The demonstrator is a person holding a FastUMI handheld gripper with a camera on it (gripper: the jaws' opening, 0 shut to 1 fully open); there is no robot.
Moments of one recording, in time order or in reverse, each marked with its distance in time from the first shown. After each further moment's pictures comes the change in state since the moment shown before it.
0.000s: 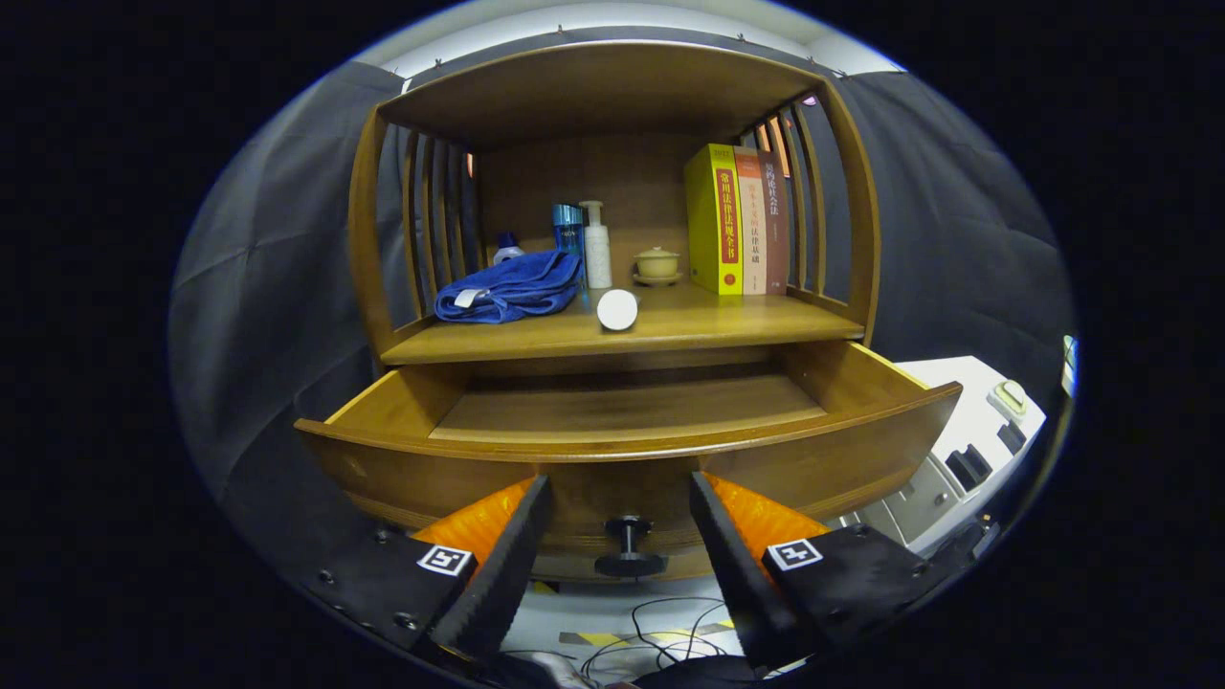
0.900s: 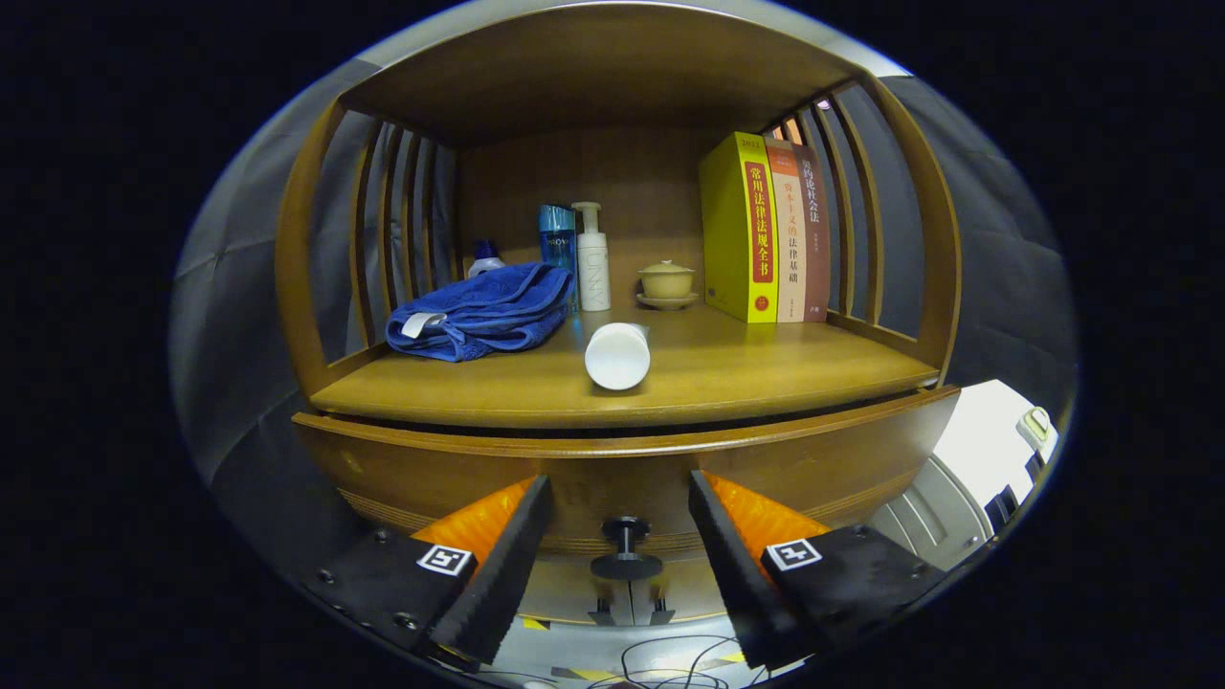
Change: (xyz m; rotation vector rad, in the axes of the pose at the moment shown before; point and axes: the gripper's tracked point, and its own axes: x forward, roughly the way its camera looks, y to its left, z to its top) arm 0.107 -0.003 0.046 -0.022 -0.071 -0.002
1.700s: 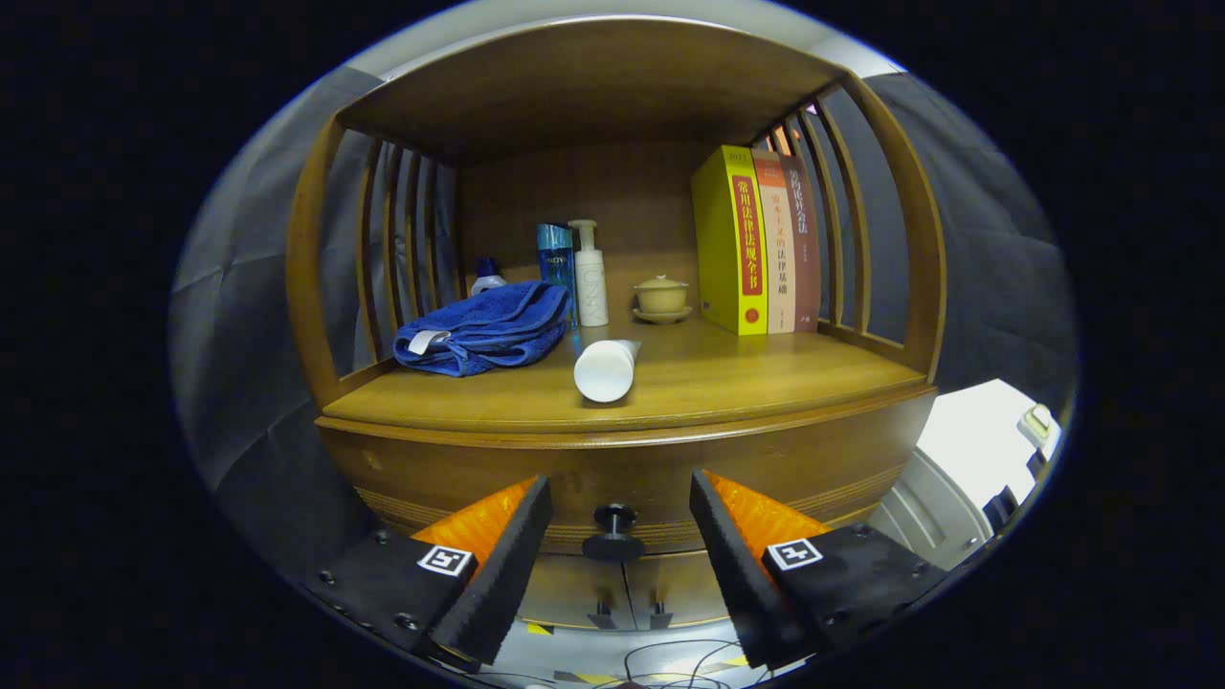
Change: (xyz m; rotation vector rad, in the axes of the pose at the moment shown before) arm -0.037 -0.011 0.013 -0.003 -0.070 0.029
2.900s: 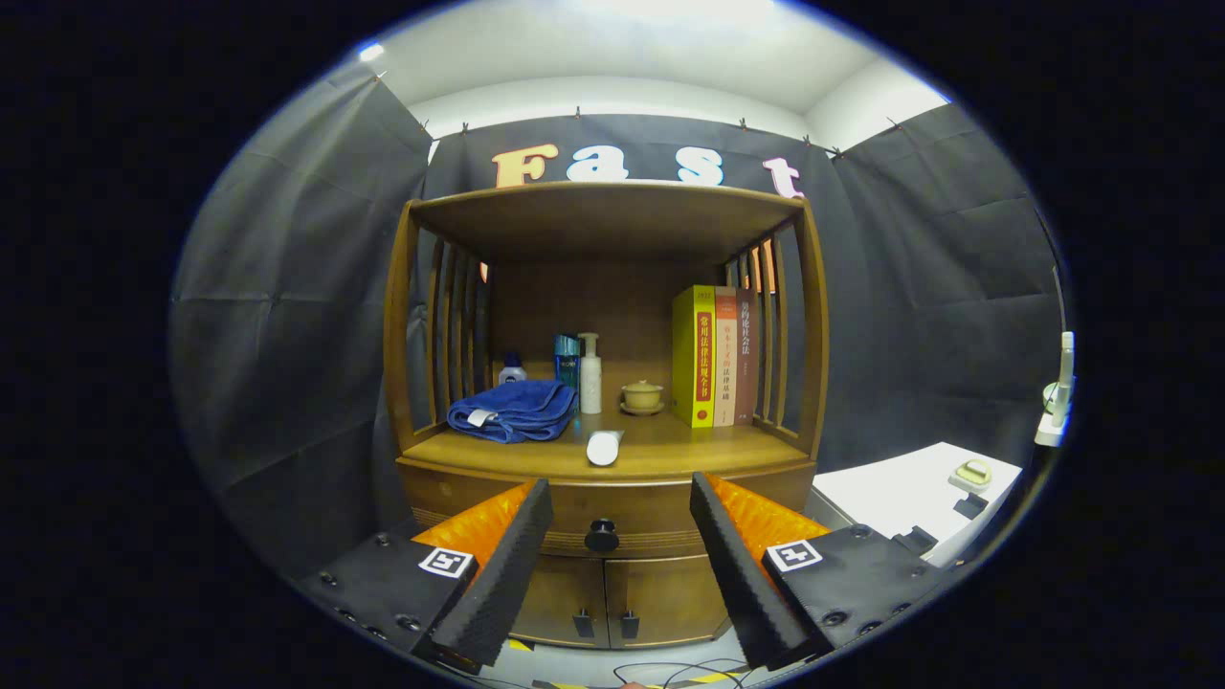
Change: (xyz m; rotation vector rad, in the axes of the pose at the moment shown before) arm -0.151 -0.001 0.062 -0.061 -0.242 -0.043
